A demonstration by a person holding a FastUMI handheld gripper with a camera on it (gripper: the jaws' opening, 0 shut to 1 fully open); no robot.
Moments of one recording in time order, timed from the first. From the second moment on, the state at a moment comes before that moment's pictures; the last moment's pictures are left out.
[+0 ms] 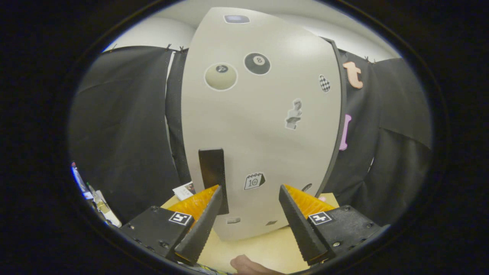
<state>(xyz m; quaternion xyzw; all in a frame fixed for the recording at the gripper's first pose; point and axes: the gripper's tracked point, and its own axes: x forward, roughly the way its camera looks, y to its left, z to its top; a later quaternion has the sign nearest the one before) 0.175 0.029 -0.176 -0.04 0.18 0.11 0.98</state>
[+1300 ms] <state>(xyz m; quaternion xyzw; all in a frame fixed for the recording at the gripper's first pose) 0.056 -0.037 -0.127 0.01 0.14 0.11 0.98</state>
